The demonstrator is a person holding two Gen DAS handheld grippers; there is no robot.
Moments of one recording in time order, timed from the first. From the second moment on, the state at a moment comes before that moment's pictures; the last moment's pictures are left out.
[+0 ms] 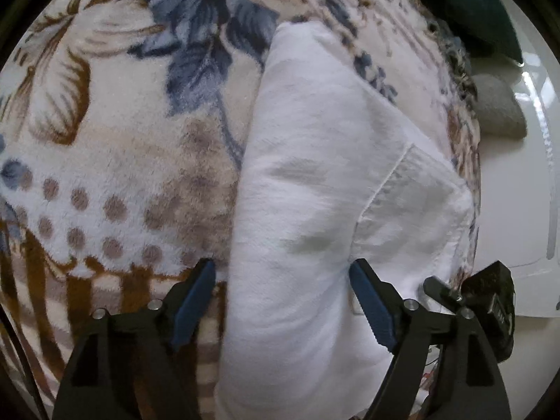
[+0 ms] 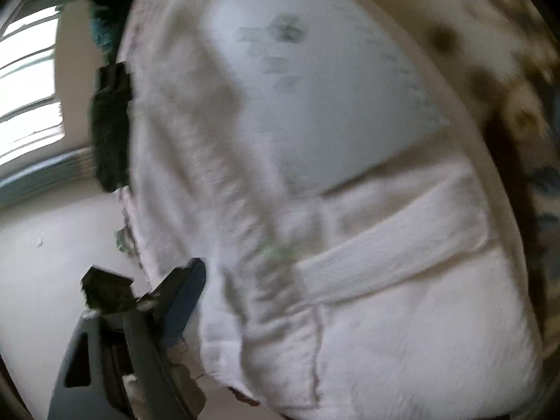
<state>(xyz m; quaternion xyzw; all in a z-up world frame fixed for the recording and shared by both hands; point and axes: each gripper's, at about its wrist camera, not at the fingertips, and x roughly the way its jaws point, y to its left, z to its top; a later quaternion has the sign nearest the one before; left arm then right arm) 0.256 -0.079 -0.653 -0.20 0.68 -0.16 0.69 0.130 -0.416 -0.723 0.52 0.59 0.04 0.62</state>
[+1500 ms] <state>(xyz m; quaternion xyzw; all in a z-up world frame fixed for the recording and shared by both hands) 0.395 -0.068 -0.674 -0.27 0.67 -0.12 0.68 0.179 -0.520 -0.669 0.38 0.62 -0.06 0.69</state>
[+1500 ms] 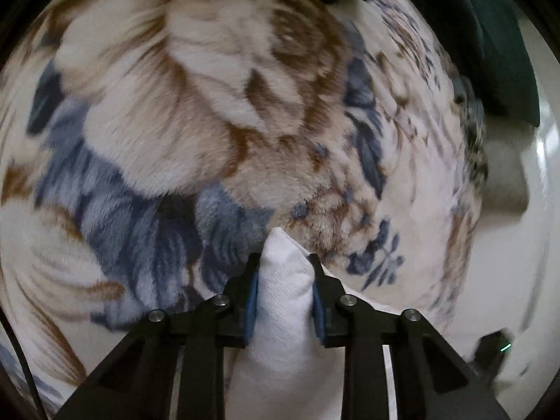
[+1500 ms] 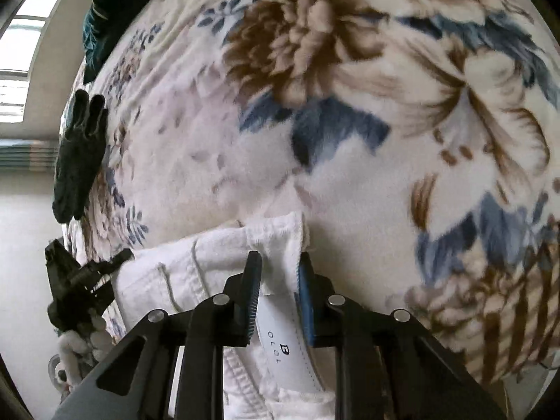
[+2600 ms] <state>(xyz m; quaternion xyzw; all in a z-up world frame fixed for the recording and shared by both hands) 0.291 -0.067 -0.630 -0.22 0.67 -0.14 0.69 0.056 -0.485 -0.685 0.54 0.58 0.01 0.61</state>
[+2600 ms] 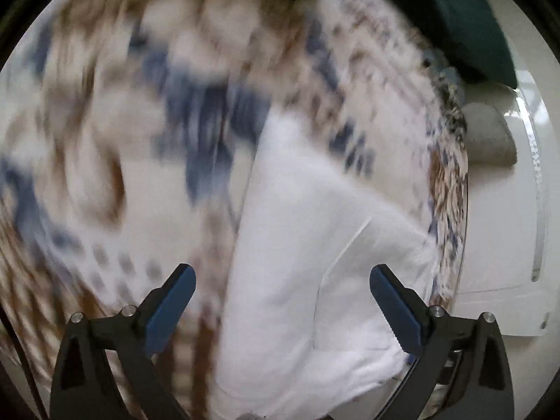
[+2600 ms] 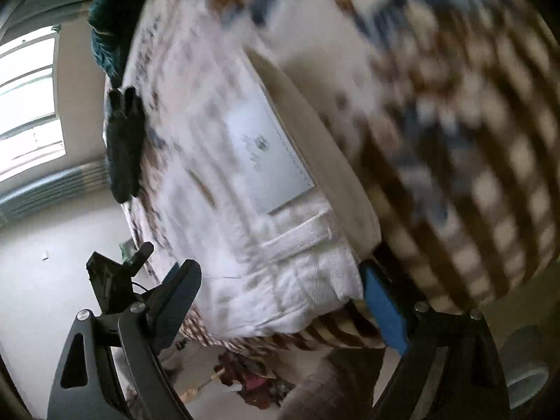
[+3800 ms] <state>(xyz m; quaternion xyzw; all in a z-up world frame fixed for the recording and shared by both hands) 0.277 -0.081 -0.650 -0.23 0.67 -0.17 0.69 0.110 -0.414 -0.712 0.54 0.52 0.04 0.66</state>
